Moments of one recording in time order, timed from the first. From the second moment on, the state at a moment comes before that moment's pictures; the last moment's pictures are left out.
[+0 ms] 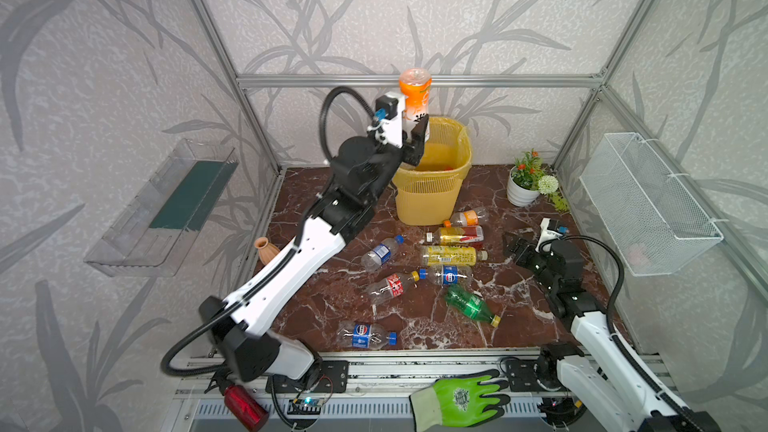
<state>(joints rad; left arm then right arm) -0.64 1.55 1.69 0.07 -0.16 -0.01 0.08 0.80 0.40 0.02 -0.11 0.53</state>
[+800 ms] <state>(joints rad) -0.60 1.23 1.32 -0.03 -0.21 -0.08 0.08 0.81 0.40 -0.02 -0.15 0.50</state>
